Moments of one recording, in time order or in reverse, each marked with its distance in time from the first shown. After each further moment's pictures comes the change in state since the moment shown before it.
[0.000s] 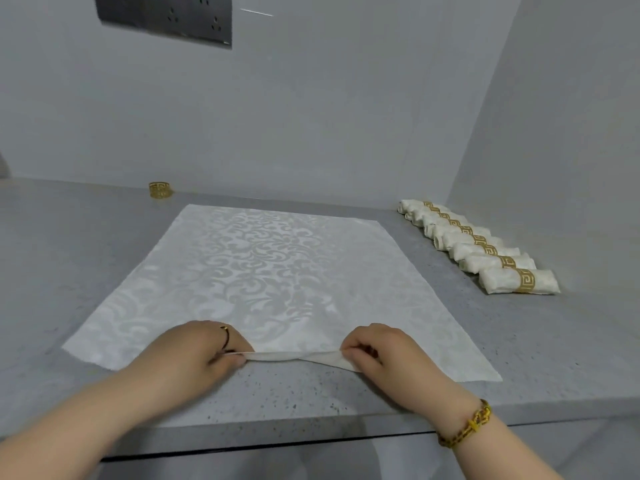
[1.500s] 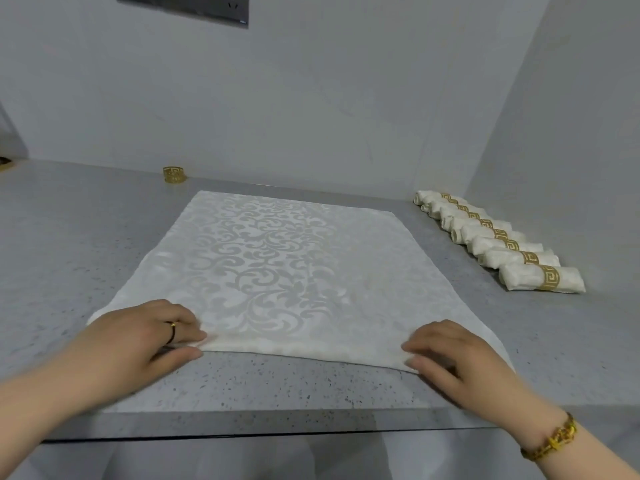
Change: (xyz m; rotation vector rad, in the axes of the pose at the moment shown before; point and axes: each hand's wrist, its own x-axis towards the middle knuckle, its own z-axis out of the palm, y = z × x) left_hand -0.028 -0.066 -0.007 0.352 0.345 0.297; right_hand -0.031 0.061 -0.016 -0.175 0.114 -0.213
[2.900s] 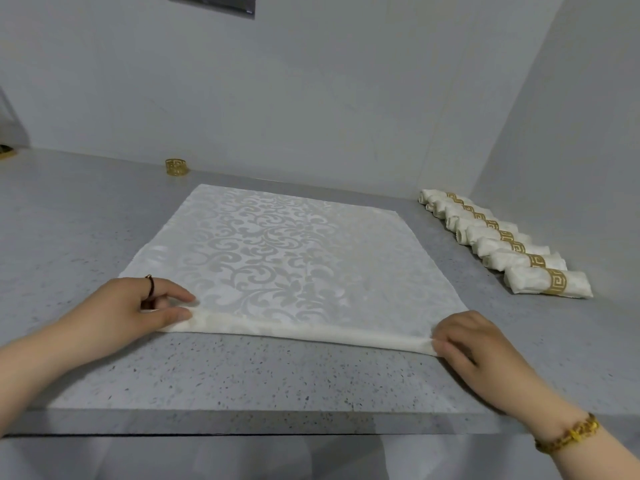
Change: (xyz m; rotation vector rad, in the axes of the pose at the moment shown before) left_hand 0.012 -0.015 -0.007 -0.541 -0.113 -0.667; right_hand 0.007 0.016 -0.012 -0.138 0.036 0.128
